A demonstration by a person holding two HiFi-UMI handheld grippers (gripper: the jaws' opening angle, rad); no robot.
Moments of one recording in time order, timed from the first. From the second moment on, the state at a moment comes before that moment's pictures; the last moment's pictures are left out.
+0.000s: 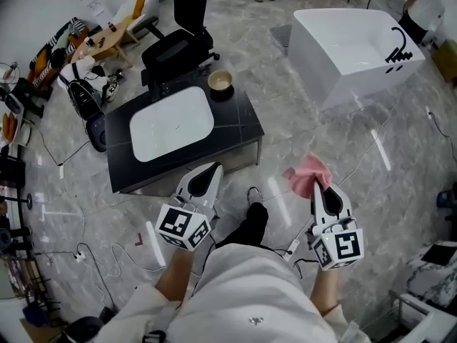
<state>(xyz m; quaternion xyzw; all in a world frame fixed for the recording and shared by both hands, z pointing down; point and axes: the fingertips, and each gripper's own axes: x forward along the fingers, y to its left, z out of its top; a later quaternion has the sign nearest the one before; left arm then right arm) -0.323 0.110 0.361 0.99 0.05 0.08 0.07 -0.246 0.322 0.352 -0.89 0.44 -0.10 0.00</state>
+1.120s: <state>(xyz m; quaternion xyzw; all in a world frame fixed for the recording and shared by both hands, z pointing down) -0.157 0.009 0.360 0.99 -0.06 0.09 0.07 -0.039 0.213 0.327 -0.85 0.52 -0.09 -0.01</state>
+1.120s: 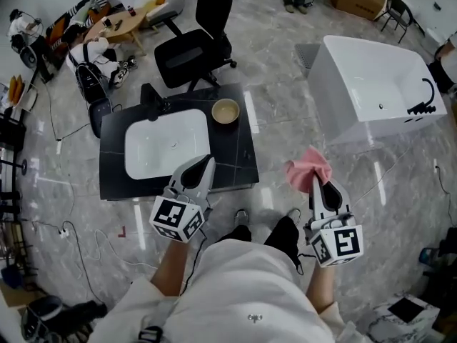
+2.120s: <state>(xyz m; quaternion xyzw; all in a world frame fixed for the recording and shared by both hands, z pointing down) -0.014 0.058 0.346 0.94 -0.33 0.07 0.09 0.212 0.186 0.335 -0.70 0.71 -0.09 -0.03</state>
